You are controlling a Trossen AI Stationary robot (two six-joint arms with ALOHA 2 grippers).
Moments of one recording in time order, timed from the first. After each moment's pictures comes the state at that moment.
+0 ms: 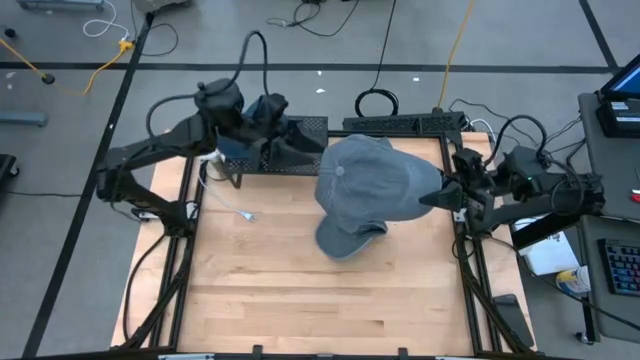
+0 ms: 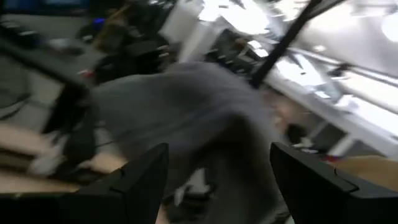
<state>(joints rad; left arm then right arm) 0.28 1.42 1.61 -0.08 0.68 -0.63 0.09 0.66 0.92 -0.04 -0.20 0.81</state>
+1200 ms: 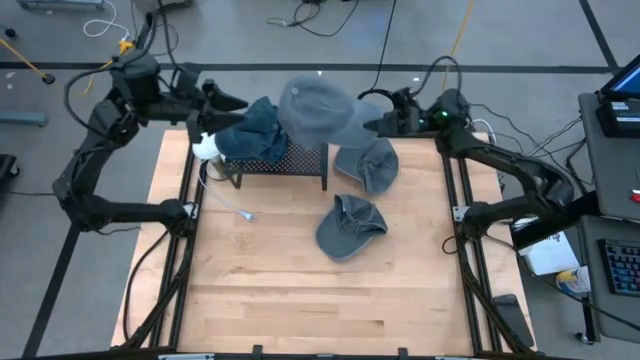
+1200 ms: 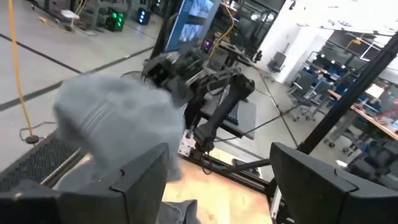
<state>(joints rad) 0.74 1.08 1.61 -0.66 0.70 -0.32 -0.77 1.32 0.92 0.74 -0.97 1.29</state>
